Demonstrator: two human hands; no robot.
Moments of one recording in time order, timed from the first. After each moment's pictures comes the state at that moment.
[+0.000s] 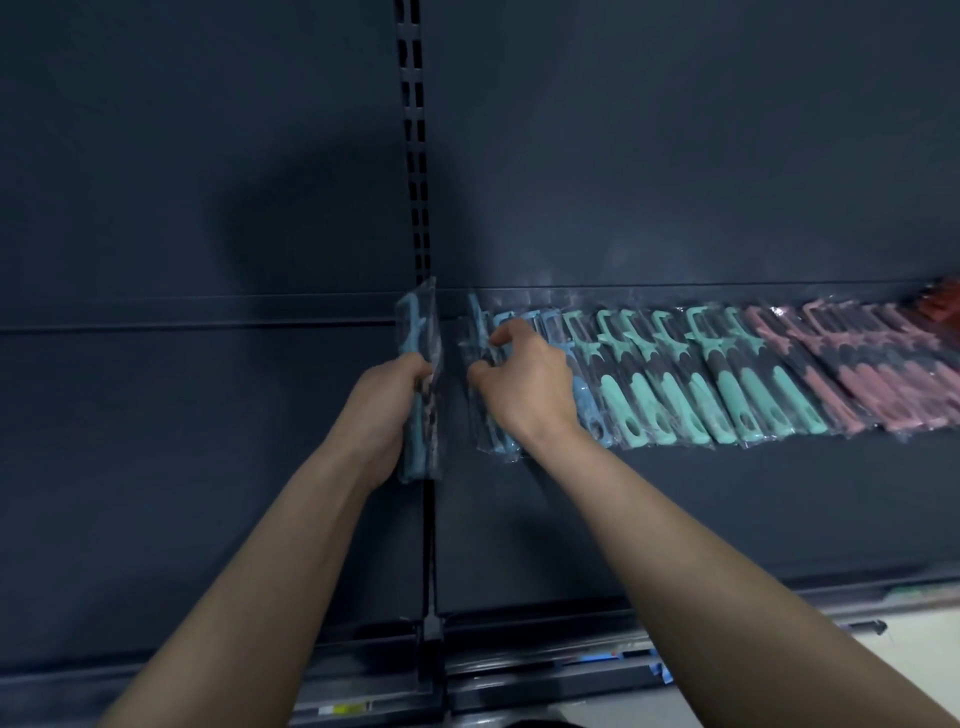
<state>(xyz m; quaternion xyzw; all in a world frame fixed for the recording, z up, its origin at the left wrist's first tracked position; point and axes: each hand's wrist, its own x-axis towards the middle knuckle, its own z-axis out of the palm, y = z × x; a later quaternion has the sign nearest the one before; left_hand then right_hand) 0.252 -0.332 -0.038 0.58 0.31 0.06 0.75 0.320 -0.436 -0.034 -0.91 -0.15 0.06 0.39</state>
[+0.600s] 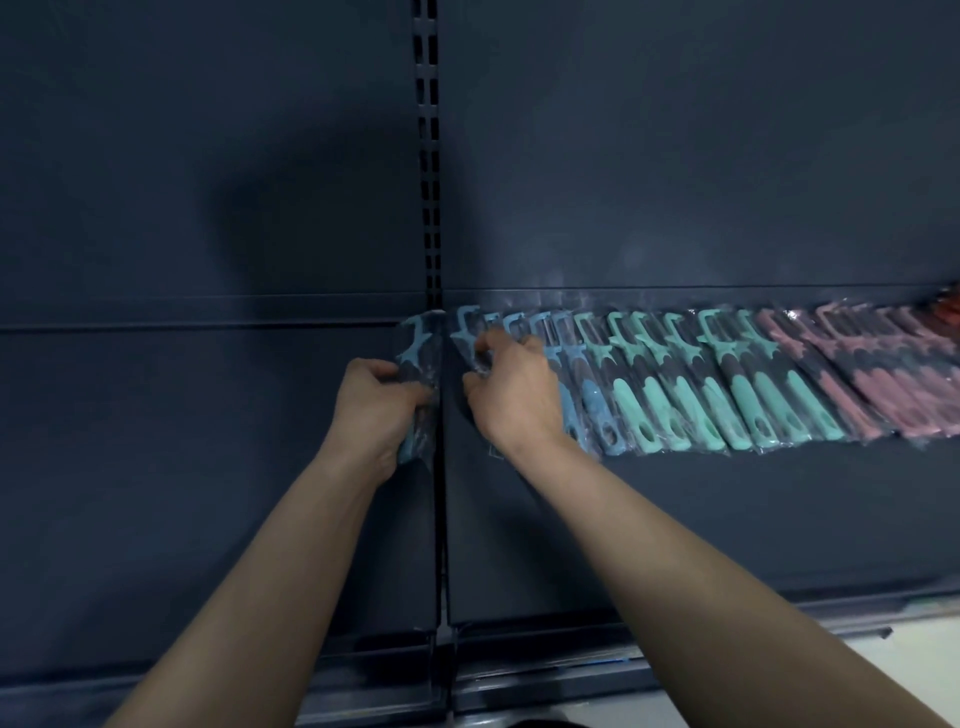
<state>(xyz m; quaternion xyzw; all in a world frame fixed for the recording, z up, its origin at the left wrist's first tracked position) 0.255 -0.319 -0.049 0.63 0.38 0.15 0.66 0.315 -0.417 -0.040 -0.93 -0.19 0.05 0.30</state>
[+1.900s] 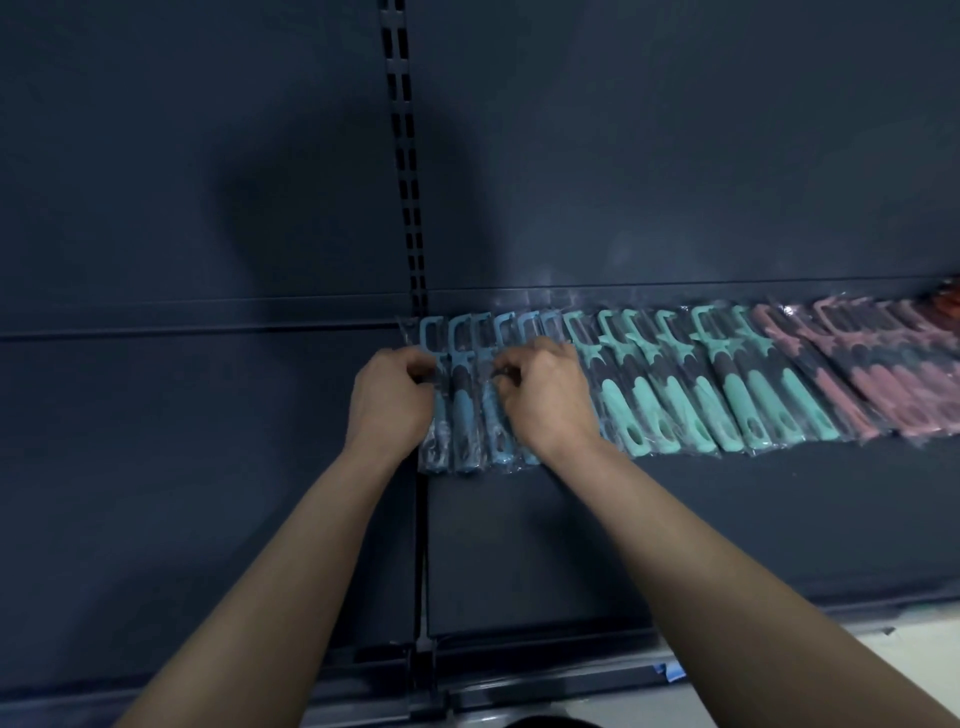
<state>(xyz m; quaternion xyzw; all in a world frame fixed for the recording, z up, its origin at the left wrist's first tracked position) 0.277 -0.325 -0.059 0.86 0.27 0.15 0.41 0.344 -0.454 -0.058 -0.93 -0.25 0.00 0.25</state>
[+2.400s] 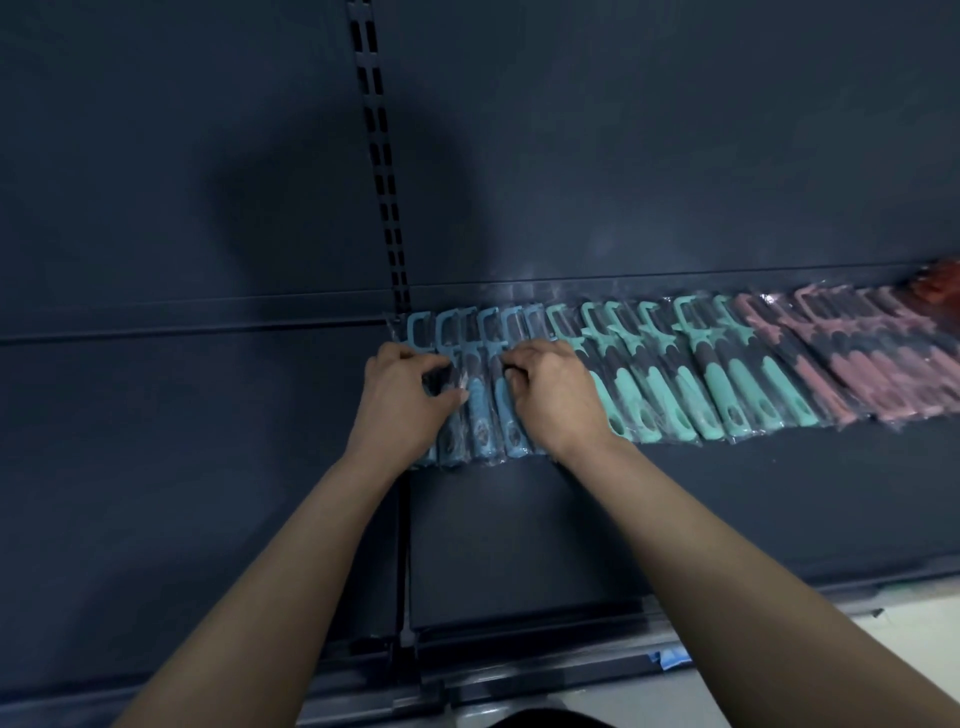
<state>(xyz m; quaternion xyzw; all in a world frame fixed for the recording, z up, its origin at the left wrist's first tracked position) 0.279 -0.341 -0.069 0.91 0.20 0.12 0.35 0.356 -0.478 -0.066 -0.93 -0.29 -0.01 0.24</state>
